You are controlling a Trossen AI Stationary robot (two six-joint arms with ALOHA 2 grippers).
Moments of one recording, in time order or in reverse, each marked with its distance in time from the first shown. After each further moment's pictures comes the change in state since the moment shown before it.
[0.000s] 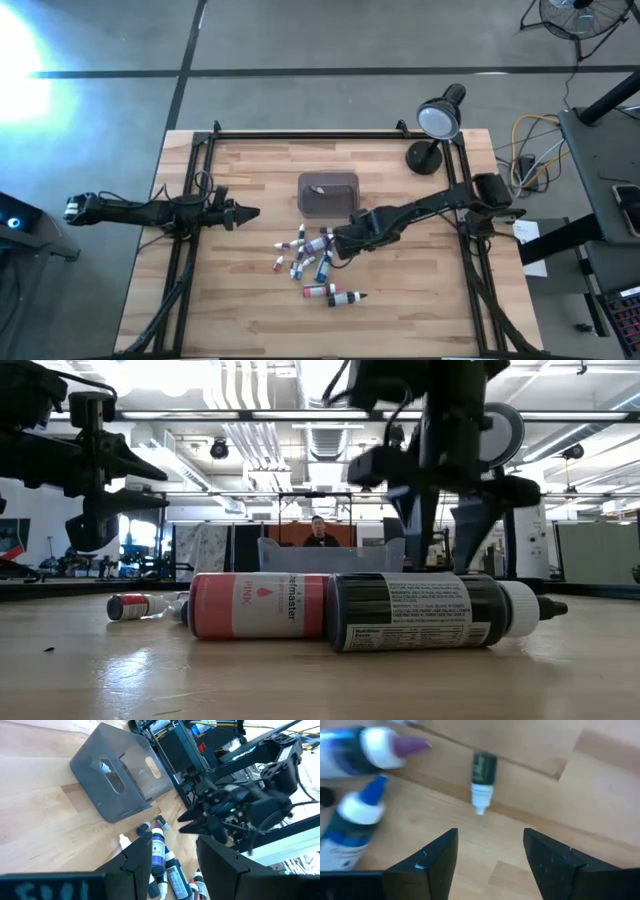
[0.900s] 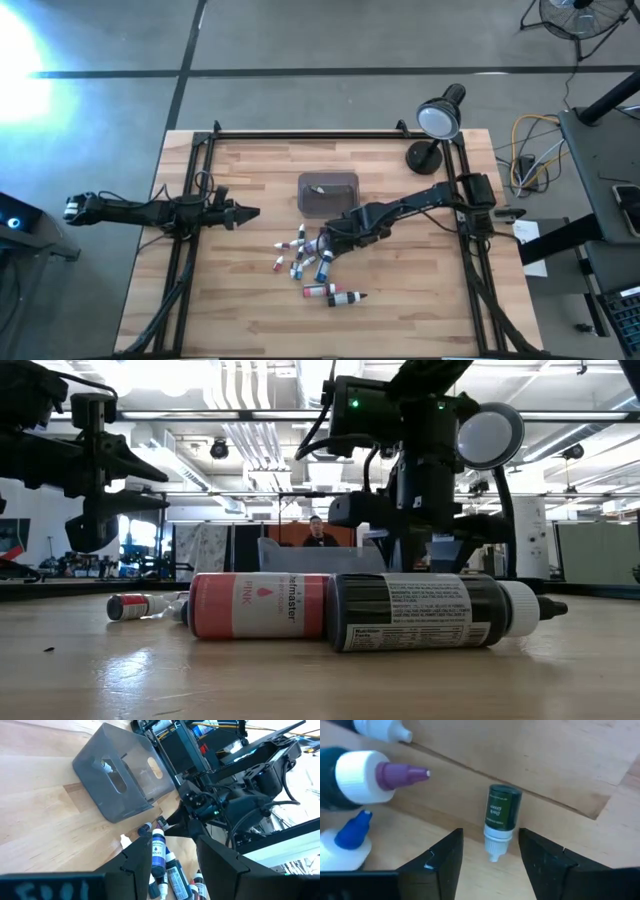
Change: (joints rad) left arm 0.000 0.007 0.000 0.004 -0.008 -0.014; right arm -0.065 0.107 0.003 0.107 -0.041 -0.103
